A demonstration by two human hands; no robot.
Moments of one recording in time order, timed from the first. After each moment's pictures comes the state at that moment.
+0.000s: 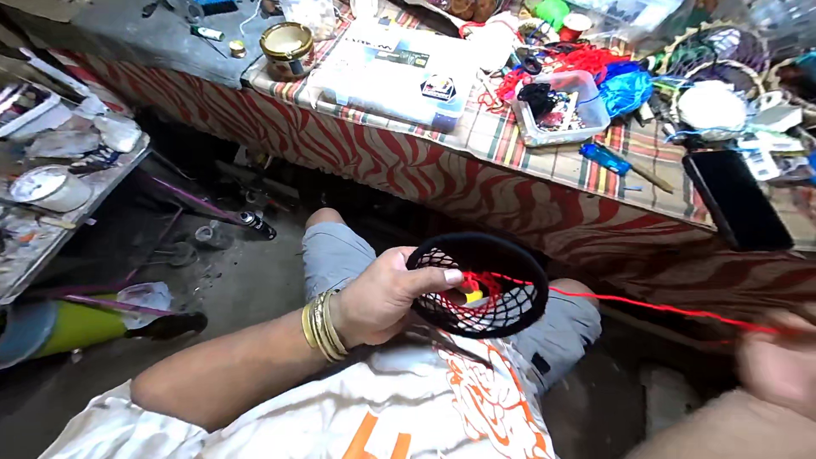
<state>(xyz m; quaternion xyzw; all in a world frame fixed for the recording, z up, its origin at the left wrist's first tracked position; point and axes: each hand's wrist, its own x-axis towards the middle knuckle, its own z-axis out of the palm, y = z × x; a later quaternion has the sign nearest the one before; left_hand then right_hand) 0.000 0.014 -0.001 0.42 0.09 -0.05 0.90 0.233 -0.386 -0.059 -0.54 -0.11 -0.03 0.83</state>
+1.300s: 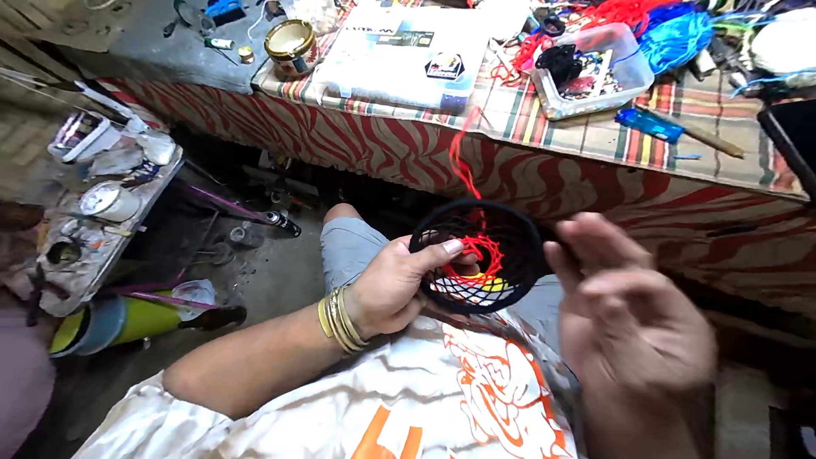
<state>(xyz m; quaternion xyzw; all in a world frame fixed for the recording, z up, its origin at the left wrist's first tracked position) 0.008 0.009 -0.005 0.40 0.21 -0.04 0.89 0.112 -0.193 -0.029 -0.52 -0.36 0.06 0.77</state>
